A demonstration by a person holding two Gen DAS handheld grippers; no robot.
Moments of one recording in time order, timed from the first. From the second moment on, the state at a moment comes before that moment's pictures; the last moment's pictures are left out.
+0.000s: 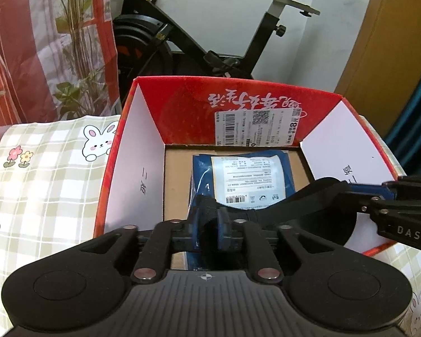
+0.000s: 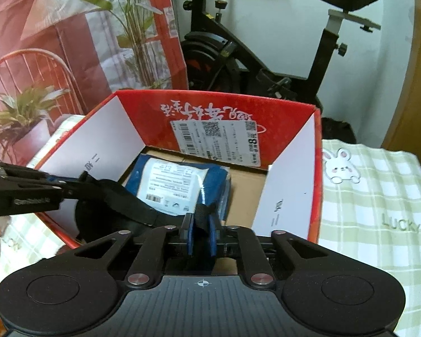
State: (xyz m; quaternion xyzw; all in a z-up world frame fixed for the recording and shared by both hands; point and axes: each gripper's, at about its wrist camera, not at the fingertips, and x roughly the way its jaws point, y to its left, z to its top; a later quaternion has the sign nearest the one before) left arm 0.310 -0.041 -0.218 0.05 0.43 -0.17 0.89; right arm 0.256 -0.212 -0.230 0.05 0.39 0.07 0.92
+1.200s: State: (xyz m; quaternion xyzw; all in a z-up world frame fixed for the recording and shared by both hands) left arm 0.204 0.013 -0.164 -0.01 0.32 -0.18 0.93; right arm 0.136 -0.220 -0.181 0.14 0.22 0.07 0.96
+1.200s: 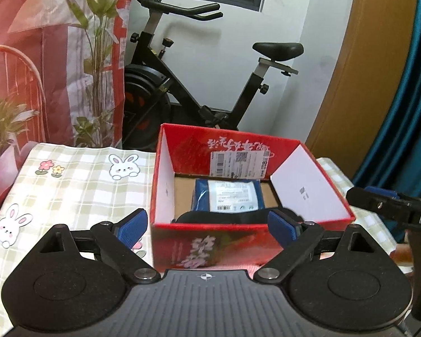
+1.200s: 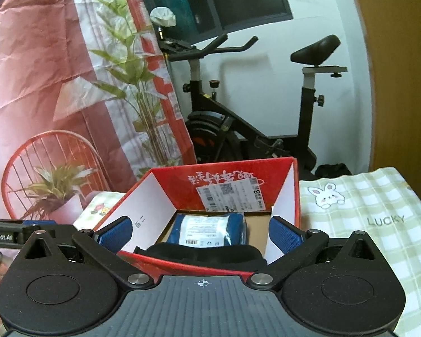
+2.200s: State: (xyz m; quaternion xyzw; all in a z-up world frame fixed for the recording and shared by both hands) left arm 0.128 0.021 -0.255 -0.03 0.43 -0.17 0.89; right arm 0.065 -0.157 -0.271 0.12 0.36 0.12 0.92
